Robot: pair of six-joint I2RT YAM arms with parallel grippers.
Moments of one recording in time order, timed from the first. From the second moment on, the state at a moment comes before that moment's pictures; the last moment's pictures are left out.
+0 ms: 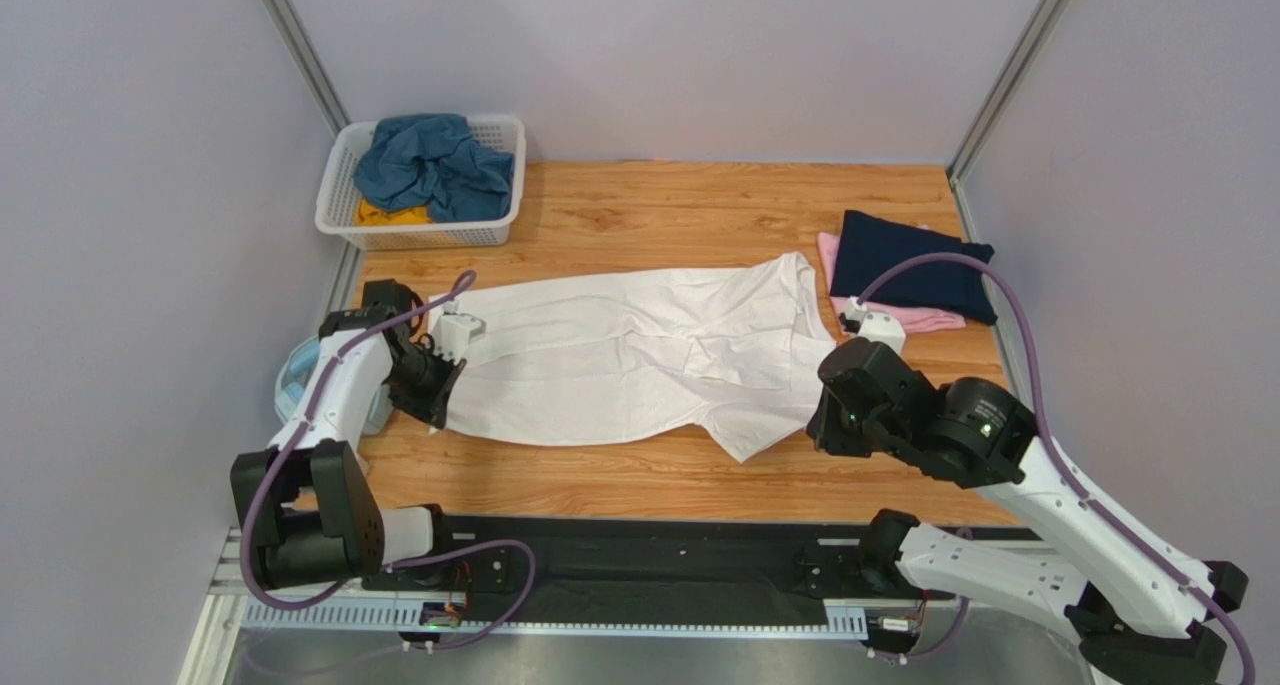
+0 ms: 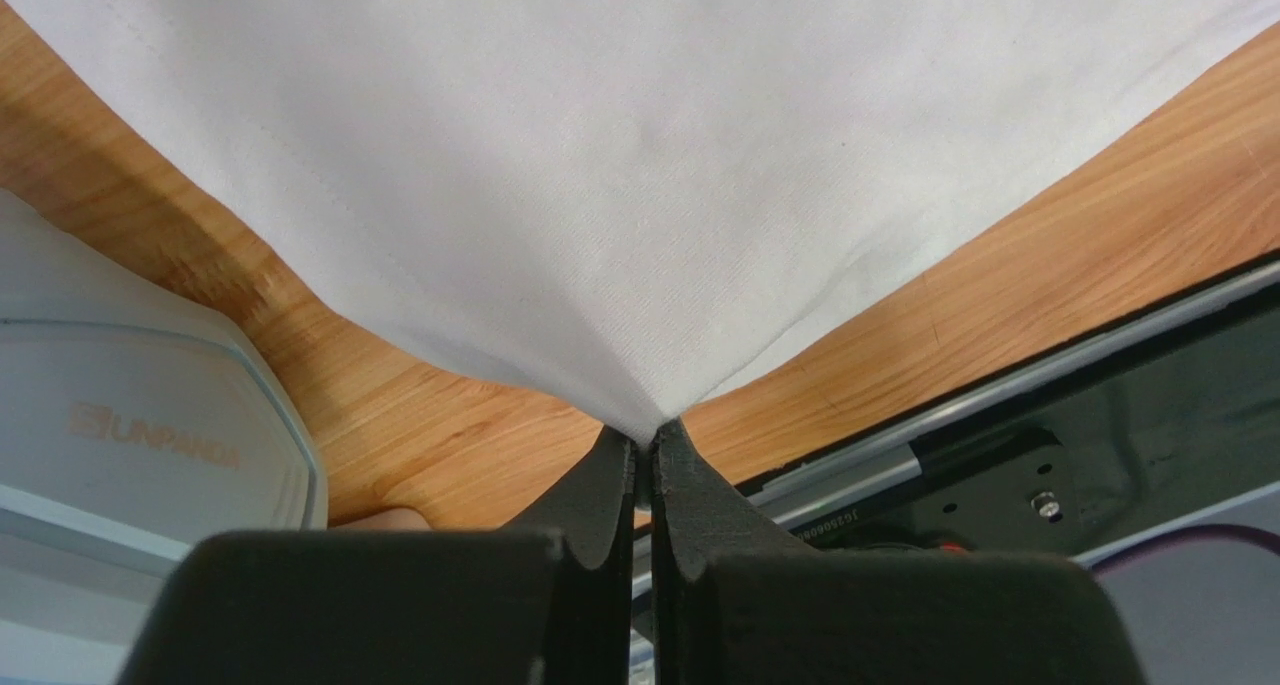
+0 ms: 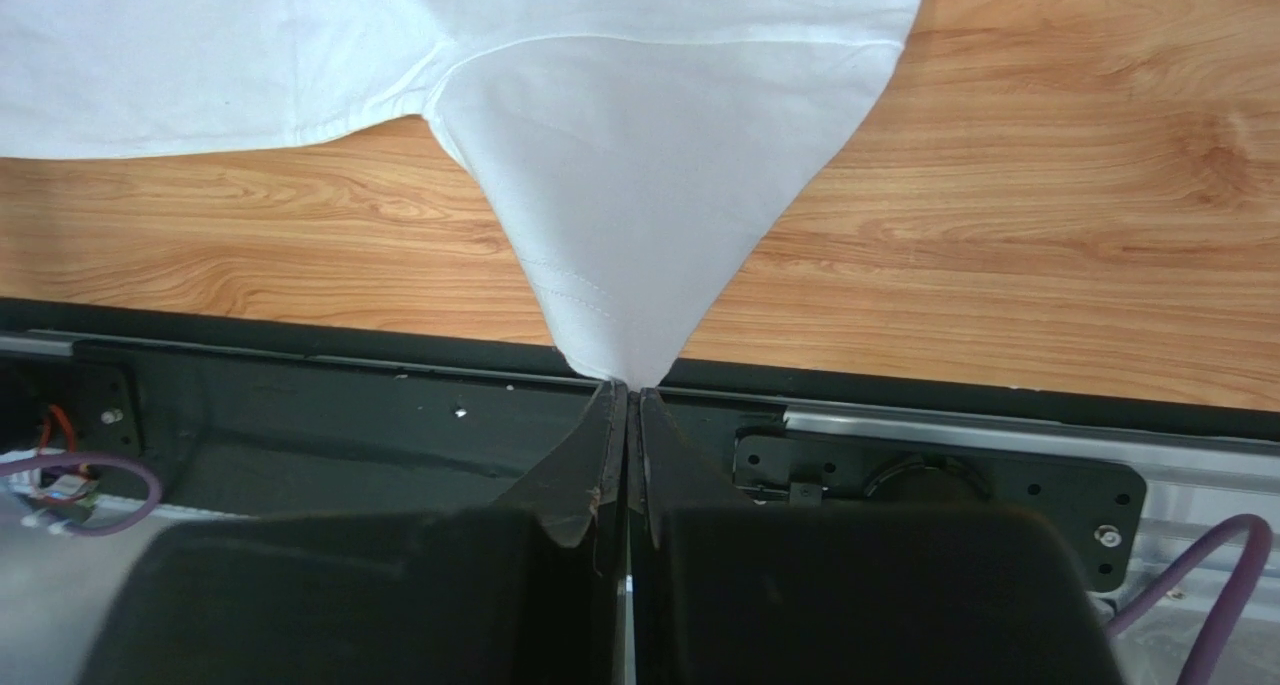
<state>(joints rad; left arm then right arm) 0.14 1.29 0.86 -1.02 0.24 0.61 0.90 0.84 1.13 -1.31 0.34 0.85</state>
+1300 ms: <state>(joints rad) 0.18 1.64 1.19 -1.00 0.25 0.66 0.39 1.12 1.19 -1.14 0.30 0.50</state>
